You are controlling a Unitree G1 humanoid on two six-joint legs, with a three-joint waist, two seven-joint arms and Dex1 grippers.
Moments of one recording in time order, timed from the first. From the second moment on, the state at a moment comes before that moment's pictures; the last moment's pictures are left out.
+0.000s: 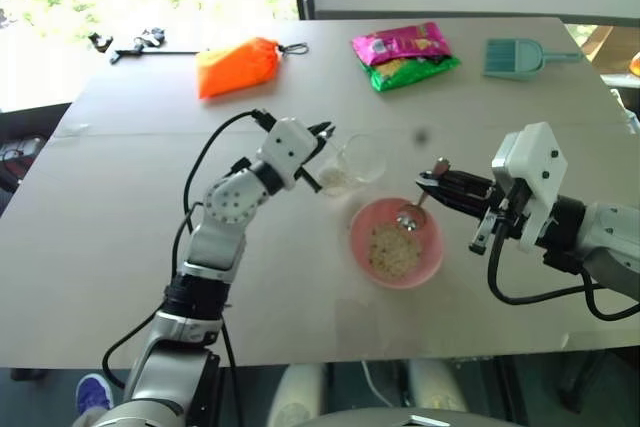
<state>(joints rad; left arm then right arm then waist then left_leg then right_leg) -0.48 0.42 -0.09 0.05 0.01 -0.08 -0.52 -0.28 -0.90 -0.13 -0.80 1.09 0.76 0.31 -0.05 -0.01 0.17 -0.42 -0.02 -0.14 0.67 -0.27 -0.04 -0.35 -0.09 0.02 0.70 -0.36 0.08</state>
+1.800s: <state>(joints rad) -0.28 0.28 0.39 -0.14 -0.28 0.29 -0.23 -0.23 -0.79 -0.10 -0.34 0.65 0.48 0.57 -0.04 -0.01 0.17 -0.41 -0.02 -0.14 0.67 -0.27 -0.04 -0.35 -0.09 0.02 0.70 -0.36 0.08</state>
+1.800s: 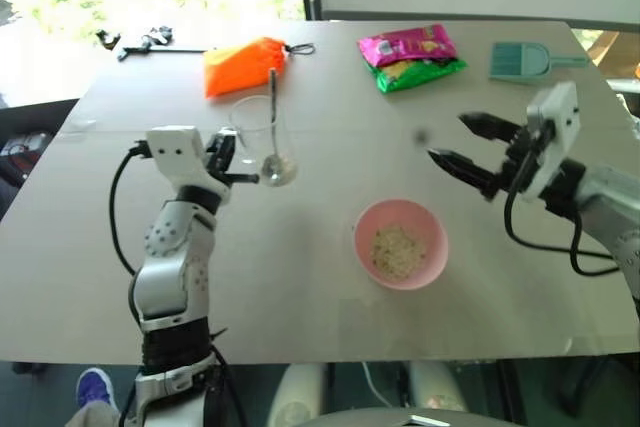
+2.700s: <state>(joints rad) -0.09 0.35 0.39 -0.19 -0.37 0.23 -0.28 0.00 -0.58 -0.17 -0.13 0.38 0.06 0.71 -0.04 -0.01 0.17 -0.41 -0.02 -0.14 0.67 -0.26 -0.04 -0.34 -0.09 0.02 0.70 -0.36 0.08</state>
